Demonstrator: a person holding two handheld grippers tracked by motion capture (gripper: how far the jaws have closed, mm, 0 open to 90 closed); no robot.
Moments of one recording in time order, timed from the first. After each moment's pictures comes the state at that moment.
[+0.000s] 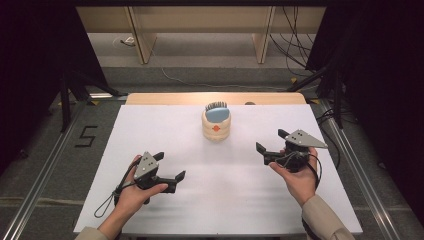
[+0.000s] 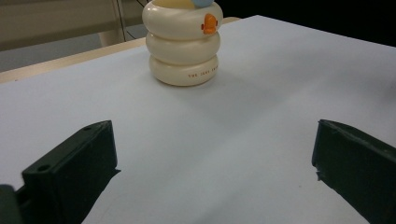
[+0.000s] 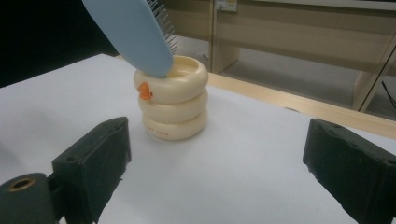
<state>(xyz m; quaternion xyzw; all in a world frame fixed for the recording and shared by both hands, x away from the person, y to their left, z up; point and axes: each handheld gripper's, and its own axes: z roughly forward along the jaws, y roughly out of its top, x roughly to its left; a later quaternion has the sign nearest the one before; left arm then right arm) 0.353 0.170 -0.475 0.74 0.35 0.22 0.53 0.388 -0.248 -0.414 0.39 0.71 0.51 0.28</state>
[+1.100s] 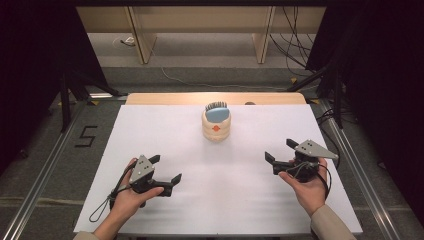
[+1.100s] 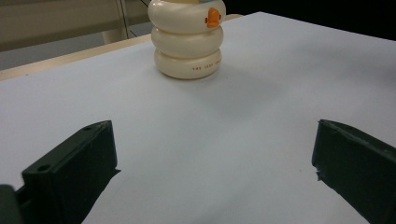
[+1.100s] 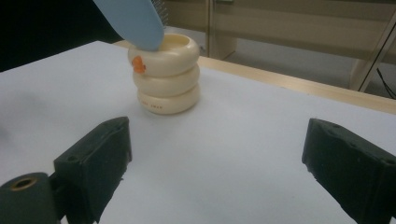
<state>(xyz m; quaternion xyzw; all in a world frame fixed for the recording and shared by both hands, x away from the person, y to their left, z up) 0.344 0.180 -0.478 0.74 0.35 0.23 0.53 0.368 -0.272 -0.429 0.40 0.72 0.50 0.27</state>
